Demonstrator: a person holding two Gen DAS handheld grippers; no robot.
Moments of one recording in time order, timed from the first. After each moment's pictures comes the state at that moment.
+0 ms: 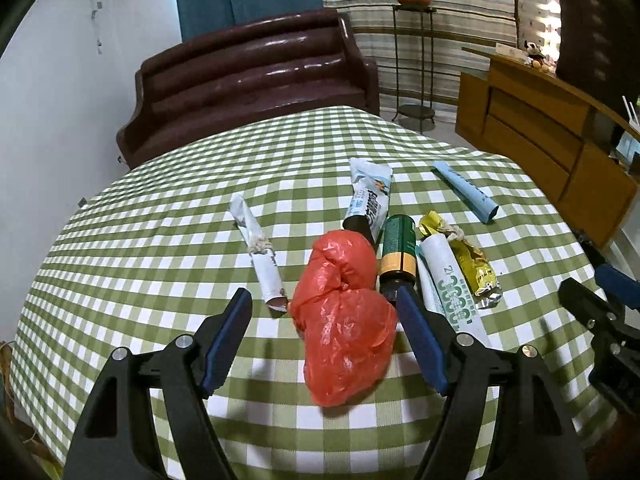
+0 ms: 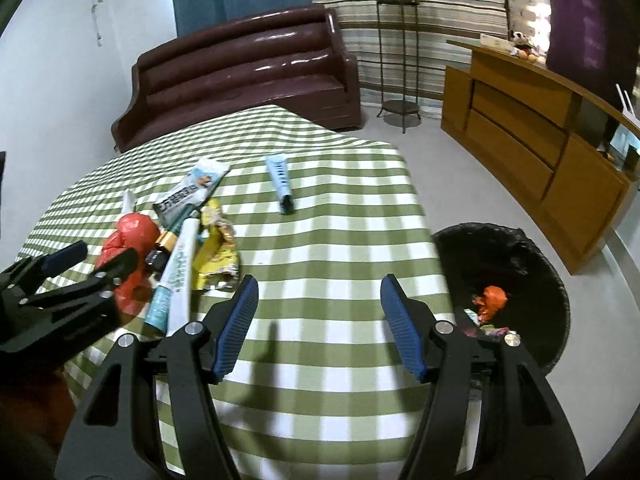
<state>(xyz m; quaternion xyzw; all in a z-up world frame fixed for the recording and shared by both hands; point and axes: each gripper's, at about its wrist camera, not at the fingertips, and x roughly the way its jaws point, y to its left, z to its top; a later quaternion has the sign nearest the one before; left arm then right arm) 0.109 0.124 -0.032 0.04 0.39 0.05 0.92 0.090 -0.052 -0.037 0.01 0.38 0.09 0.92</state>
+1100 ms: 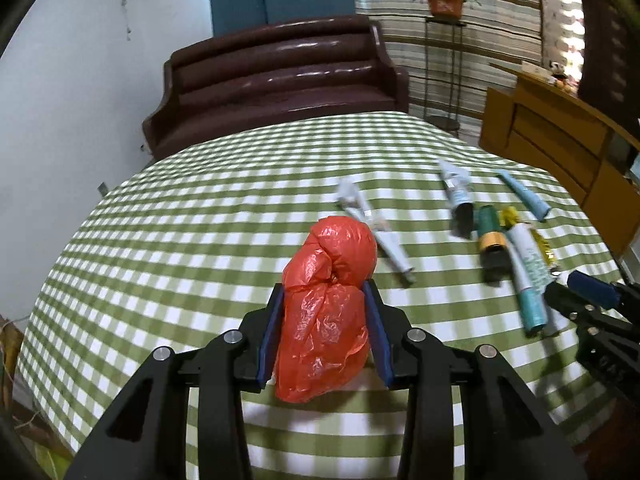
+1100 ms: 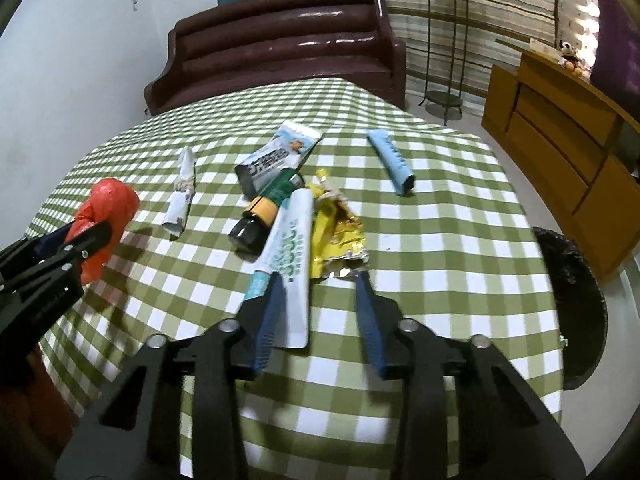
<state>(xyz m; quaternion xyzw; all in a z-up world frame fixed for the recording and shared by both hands) 0.070 0.205 -0.028 0.01 0.37 0.09 0.92 0.091 0.030 -0.049 -0.02 0.41 0.15 0.90</state>
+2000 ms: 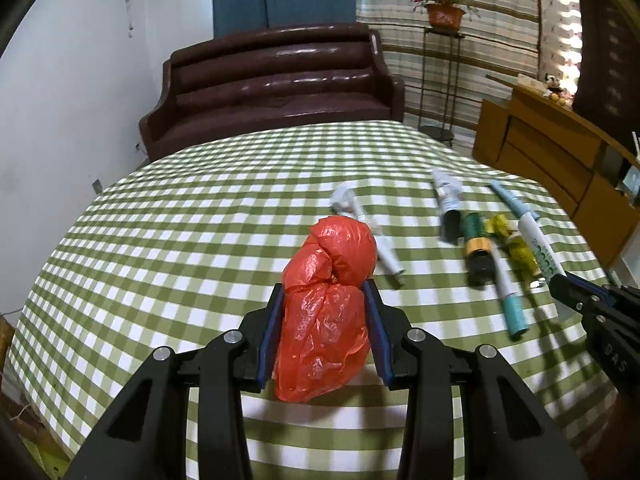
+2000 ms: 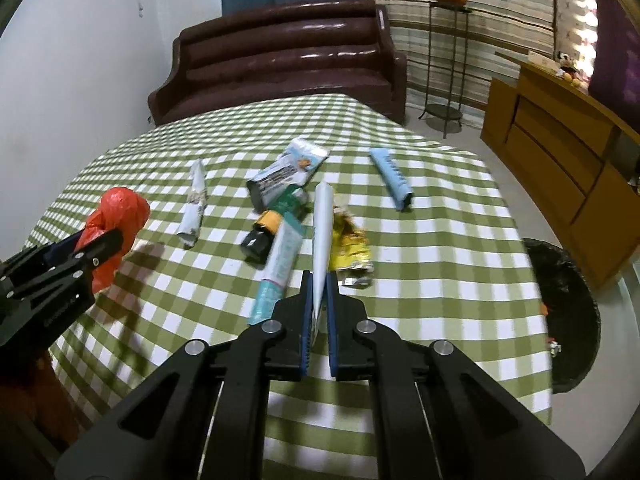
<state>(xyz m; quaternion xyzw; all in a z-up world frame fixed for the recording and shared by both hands) 0.058 0.199 -0.020 -0.01 0.36 0.07 0.93 0.078 0.024 -0.031 -0.02 0.38 0.15 0.91</state>
